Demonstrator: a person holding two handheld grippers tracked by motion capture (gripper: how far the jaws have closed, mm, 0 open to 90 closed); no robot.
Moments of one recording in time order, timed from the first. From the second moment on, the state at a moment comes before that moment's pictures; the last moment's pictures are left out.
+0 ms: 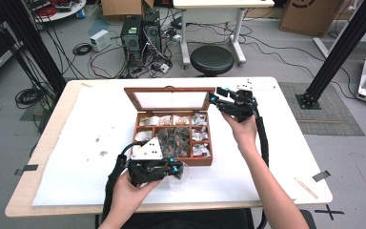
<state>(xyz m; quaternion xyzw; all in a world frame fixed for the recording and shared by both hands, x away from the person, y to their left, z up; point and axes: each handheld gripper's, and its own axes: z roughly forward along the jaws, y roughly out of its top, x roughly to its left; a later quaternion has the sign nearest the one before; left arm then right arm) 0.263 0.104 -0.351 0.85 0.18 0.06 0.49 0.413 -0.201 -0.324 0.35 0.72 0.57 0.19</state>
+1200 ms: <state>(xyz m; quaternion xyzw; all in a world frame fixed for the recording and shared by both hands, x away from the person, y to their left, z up) 0.282 0.124 -0.353 0.82 0.23 0.08 0.51 0.413 -0.201 -0.324 0.35 0.72 0.57 0.19</state>
